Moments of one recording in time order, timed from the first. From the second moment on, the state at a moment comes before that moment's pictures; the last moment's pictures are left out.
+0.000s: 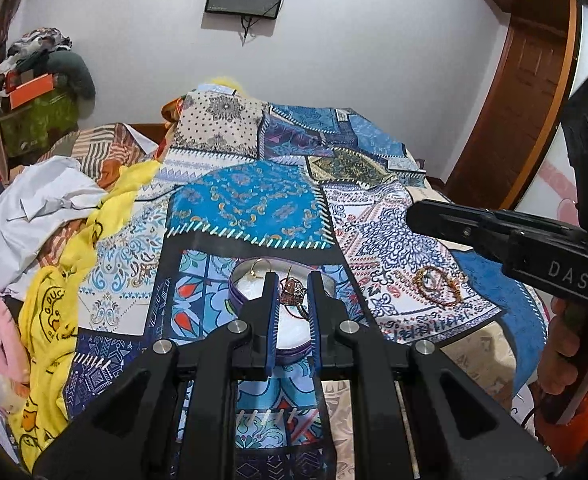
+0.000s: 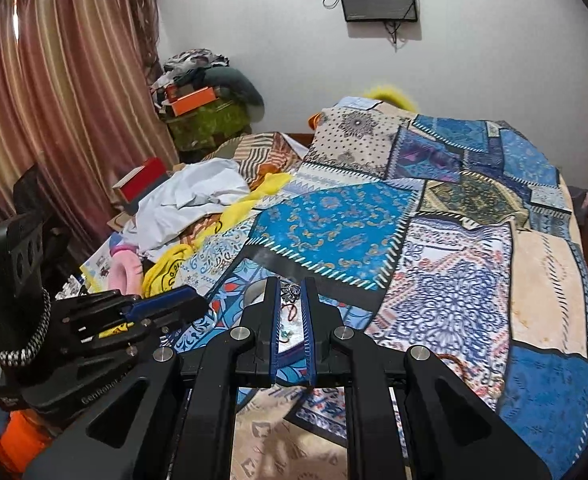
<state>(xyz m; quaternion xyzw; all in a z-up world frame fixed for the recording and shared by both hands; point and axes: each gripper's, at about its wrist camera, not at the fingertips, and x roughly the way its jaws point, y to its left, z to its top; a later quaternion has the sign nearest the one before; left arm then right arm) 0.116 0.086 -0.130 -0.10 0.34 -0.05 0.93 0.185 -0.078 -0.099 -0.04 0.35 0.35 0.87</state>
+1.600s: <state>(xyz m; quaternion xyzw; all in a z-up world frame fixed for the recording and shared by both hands) 0.133 0.086 -0.147 -0.10 0.36 -0.05 0.93 0.203 -0.056 -0.131 -0.06 0.42 0.34 0.84</state>
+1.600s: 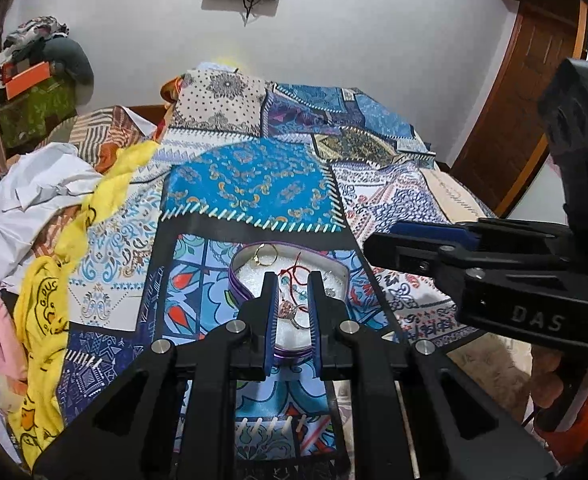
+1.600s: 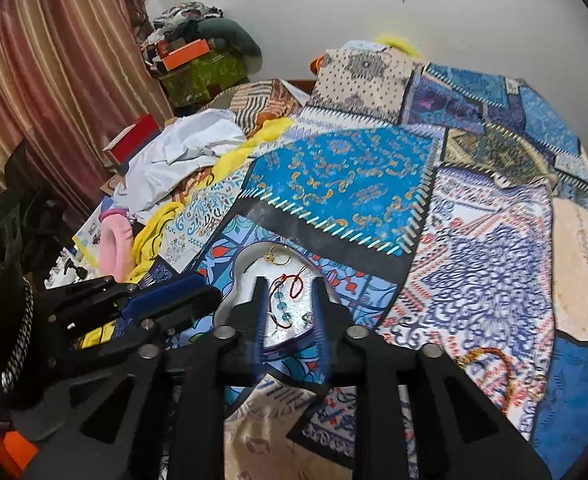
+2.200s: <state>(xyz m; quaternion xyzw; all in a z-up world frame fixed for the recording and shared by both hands) 0.123 0.046 -0.106 -0.08 0.33 -0.06 0.94 0.187 -0.152 -0.101 -0.05 0.37 0.26 0.89</state>
